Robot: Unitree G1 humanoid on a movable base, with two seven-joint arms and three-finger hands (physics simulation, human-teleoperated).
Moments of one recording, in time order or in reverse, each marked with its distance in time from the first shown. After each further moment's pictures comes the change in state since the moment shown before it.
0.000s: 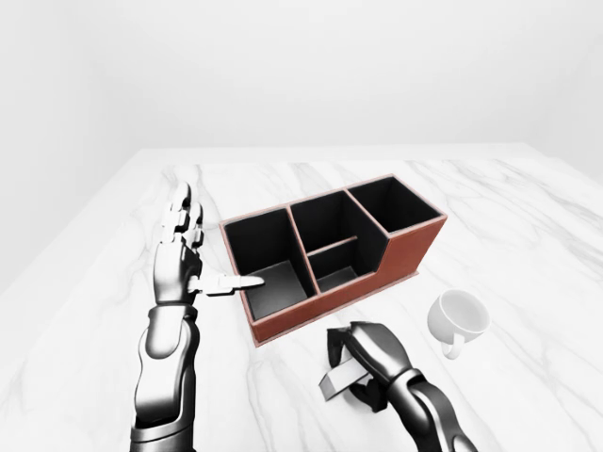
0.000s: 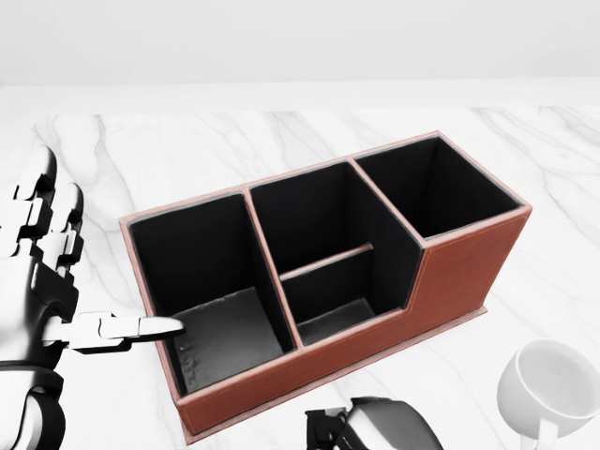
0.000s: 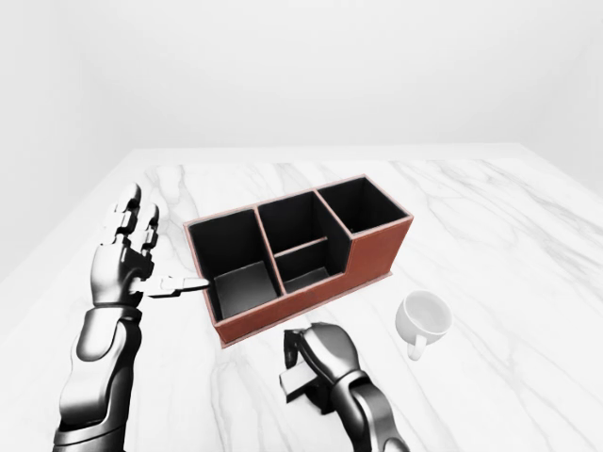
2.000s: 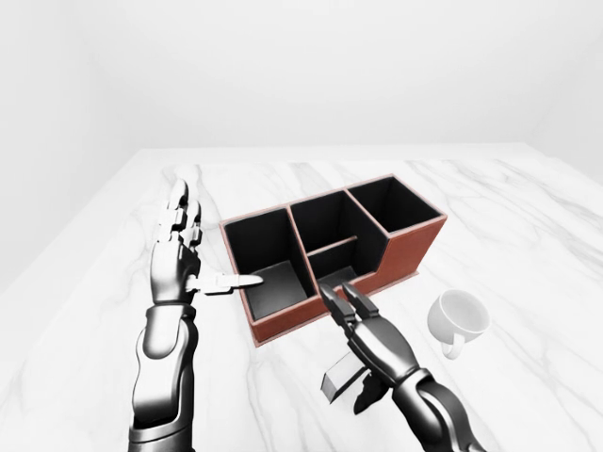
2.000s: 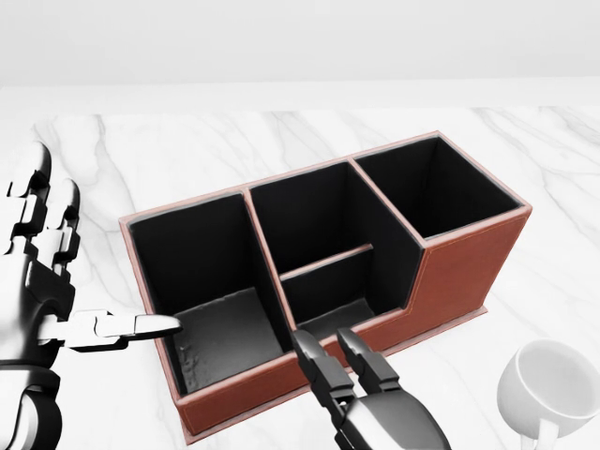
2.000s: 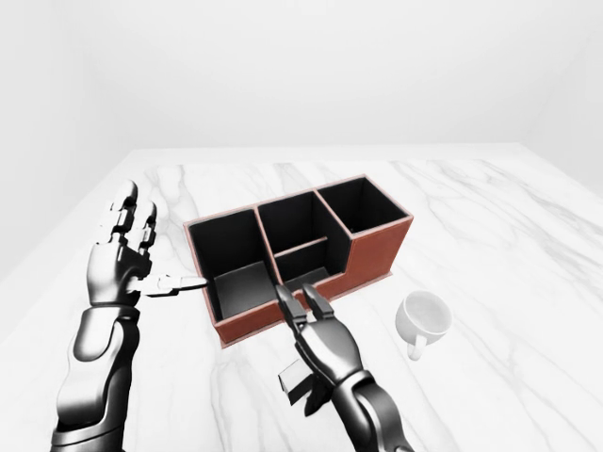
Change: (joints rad) left arm -0.003 0.003 0.006 -0.011 -0.014 0.000 0.000; right arm 0.033 0.001 0.003 -0.165 0.022 0.000 0.065
